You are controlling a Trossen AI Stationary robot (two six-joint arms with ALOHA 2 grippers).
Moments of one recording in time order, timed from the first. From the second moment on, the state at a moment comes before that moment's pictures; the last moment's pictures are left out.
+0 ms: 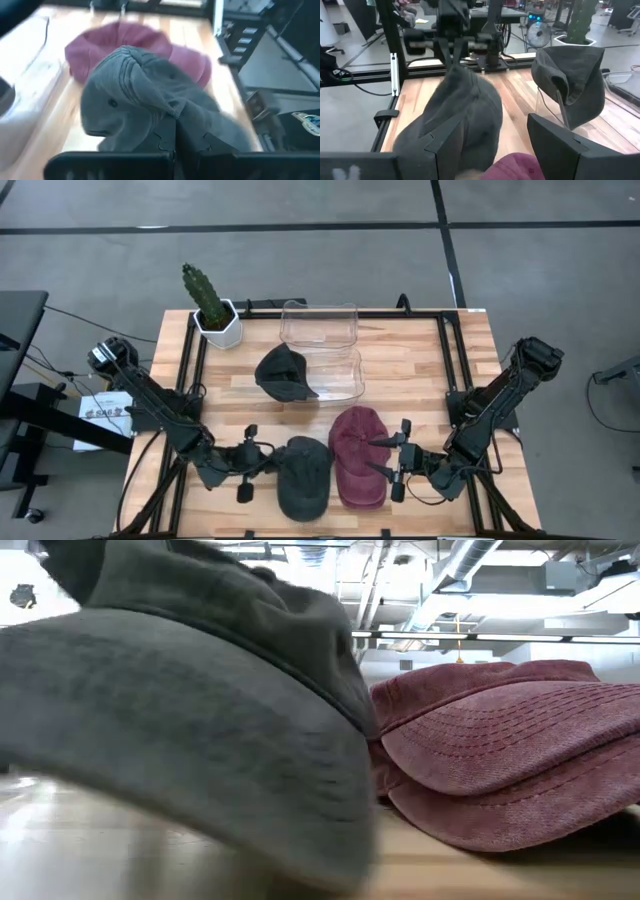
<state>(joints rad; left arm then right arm) -0.83 1.33 0.69 0.10 -0.67 -0.43 0.86 1.41 0.85 0.14 0.99 0.34</state>
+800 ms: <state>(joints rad) -0.90 1.24 0.69 0.54 -0.74 -0.01 0.63 1.64 0.85 0.48 0.55 0.31</state>
